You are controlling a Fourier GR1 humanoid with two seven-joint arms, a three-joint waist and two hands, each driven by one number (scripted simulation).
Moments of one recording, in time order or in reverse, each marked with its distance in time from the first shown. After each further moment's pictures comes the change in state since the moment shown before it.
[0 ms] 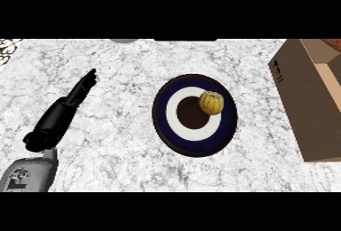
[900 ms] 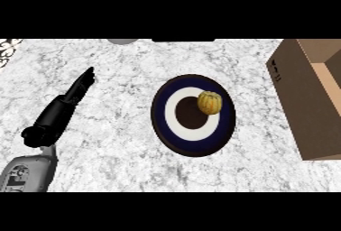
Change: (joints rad) left arm -0.017 -0.003 0.023 0.023 0.008 -0.009 0.006; right arm 0.085 -0.019 -0.230 -0.118 -0.317 0.004 -0.336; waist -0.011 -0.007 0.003
